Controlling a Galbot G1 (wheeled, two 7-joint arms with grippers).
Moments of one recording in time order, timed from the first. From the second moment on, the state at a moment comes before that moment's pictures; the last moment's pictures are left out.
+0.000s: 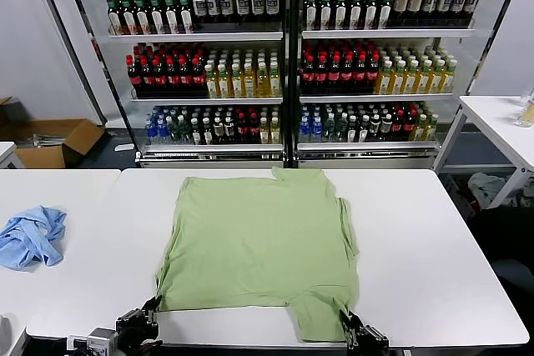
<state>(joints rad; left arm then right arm) 1.73 -1.07 -0.59 -2.12 -0.43 0.48 -0.13 -1.79 1.01 0.34 2.19 0.47 -0.26 0.23</state>
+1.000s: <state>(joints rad) 2.00 -0.94 -0.76 -2.34 -0.48 0.54 -0.09 -2.06 0.85 0.68 2.44 0.63 -0.32 0.00</state>
